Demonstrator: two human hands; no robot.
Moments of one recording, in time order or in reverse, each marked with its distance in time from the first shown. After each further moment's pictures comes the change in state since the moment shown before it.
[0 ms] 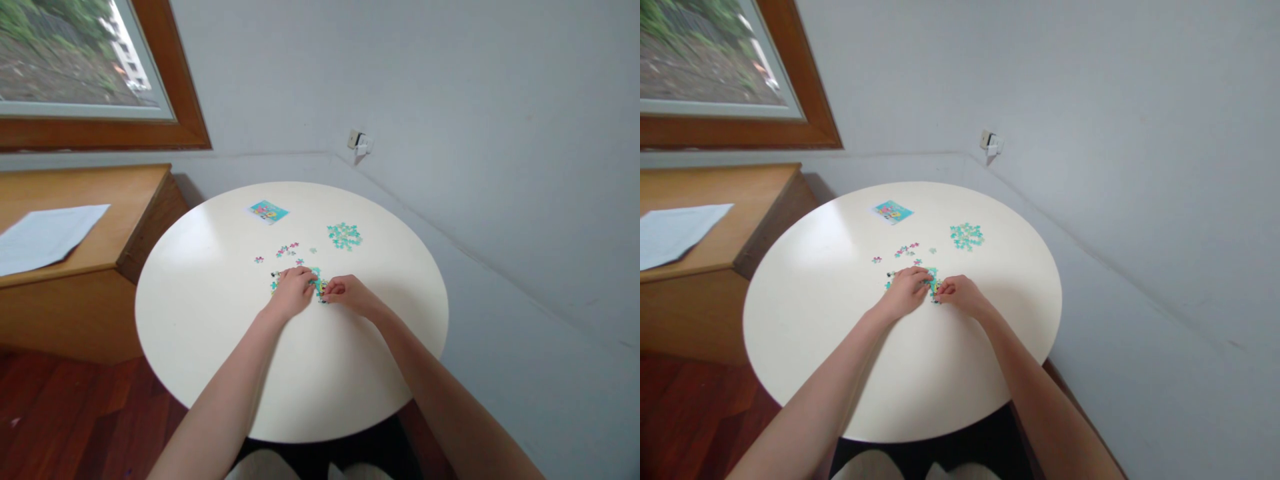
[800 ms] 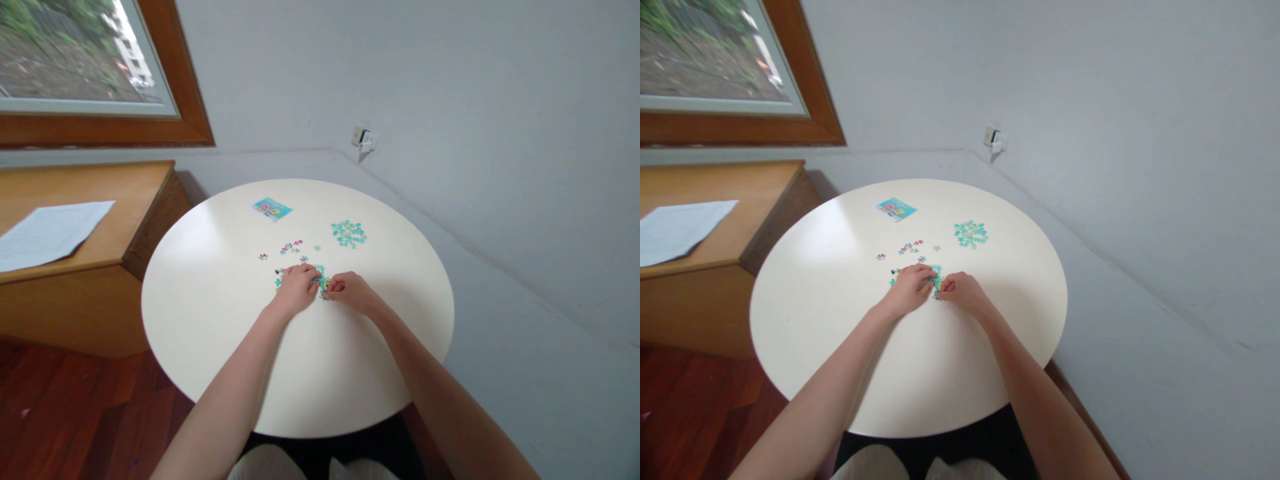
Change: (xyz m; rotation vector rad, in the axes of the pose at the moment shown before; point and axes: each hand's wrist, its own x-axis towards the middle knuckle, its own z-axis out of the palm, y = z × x) left_hand 0.001 -0.001 0.000 0.012 -0.011 -0.002; right_hand 0.002 -0.008 0.006 -0.308 0.078 0.011
